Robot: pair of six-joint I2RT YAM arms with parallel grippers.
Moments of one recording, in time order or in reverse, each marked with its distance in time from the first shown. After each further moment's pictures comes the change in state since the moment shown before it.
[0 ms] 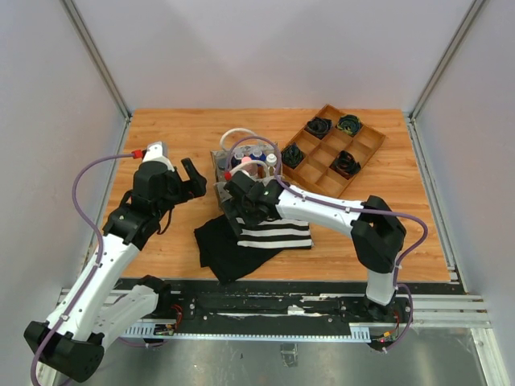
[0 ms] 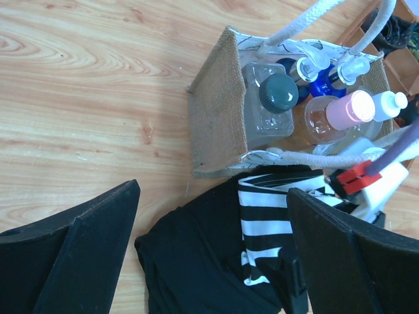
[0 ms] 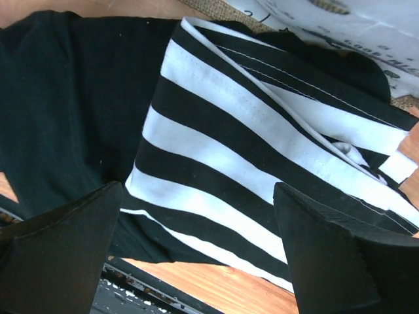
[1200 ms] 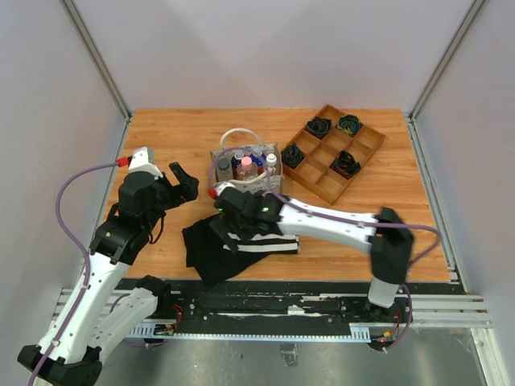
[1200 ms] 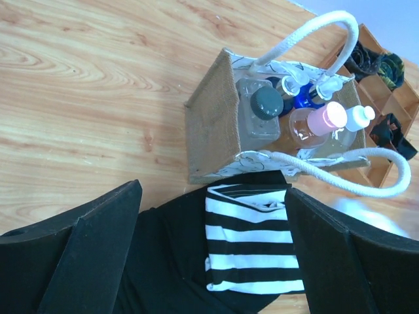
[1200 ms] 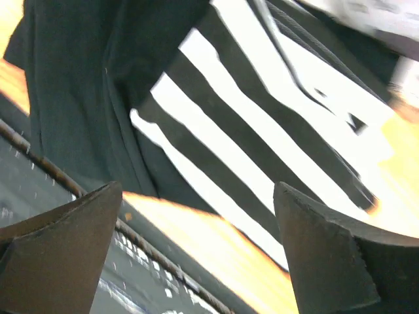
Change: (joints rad) left arm 0.000 -0.124 -0.001 -0.037 -0.039 -0.016; right arm 0.144 0.048 0.070 -0.023 0.002 -0.085
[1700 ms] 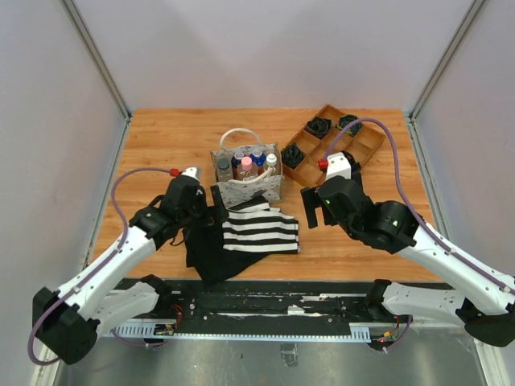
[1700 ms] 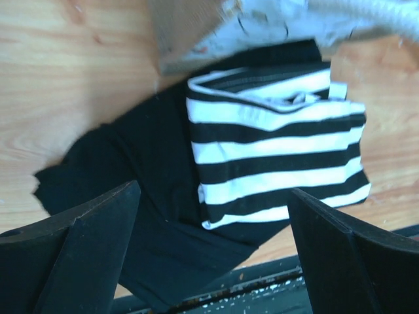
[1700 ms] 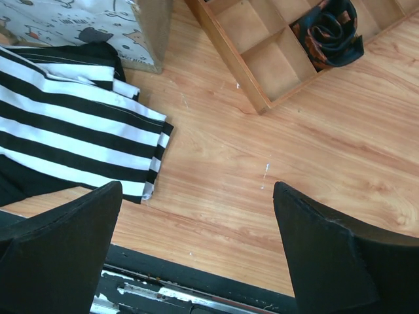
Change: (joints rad) left arm -0.135 0.188 -0.138 -0.019 0.156 -0.065; right arm -0.195 -0.886 -0.352 -0.222 0.396 0.071
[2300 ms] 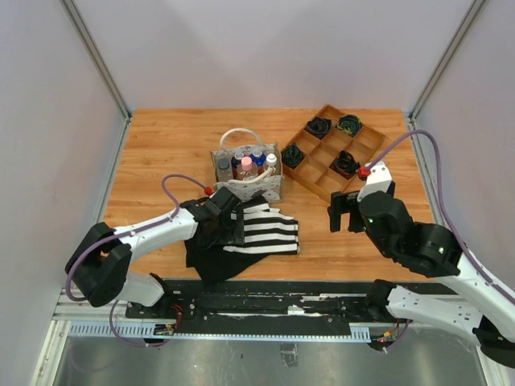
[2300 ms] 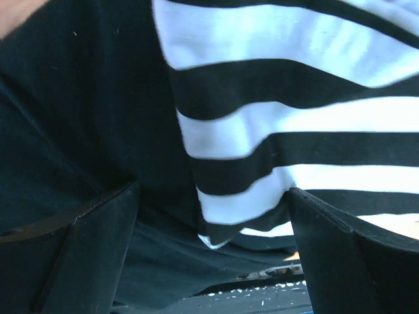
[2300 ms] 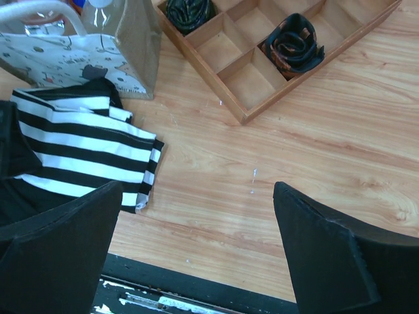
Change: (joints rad) left arm -0.227 0.457 0.023 -0.018 -0.041 -0.130; right arm 0.000 -0.240 -0.081 -0.018 0.072 0.026
